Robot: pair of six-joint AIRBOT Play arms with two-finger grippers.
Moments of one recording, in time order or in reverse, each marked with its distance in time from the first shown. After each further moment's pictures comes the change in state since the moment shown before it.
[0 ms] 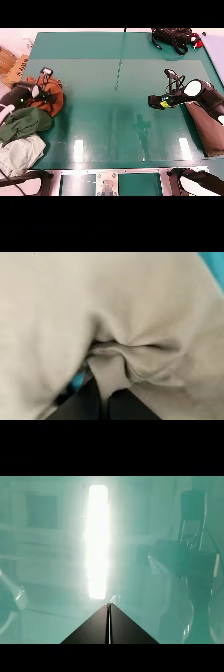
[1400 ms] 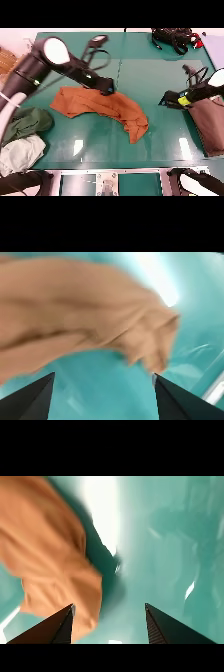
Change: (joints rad) left arm -0.433 0.037 0.525 -0.678 -0.616 -0.037; right arm -0.174 0.042 0.063 0.030 0.294 -0.011
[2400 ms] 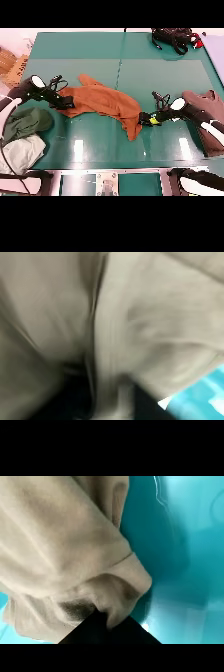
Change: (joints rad) left arm 0.427 -0.178 -0.452 -0.098 0.258 0.138; right arm 0.194 -0.151 -0.292 0.262 -0.387 -0.150
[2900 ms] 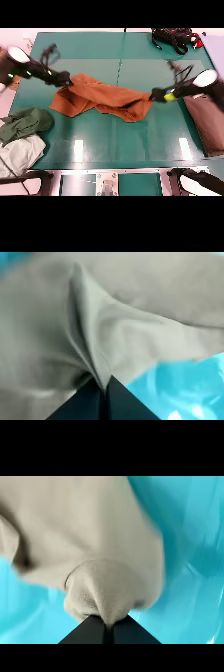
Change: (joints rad) left arm 0.003 0.142 0.370 -0.087 -0.217 0.023; right arm -0.117 0.145 0.415 -0.125 0.241 -0.007
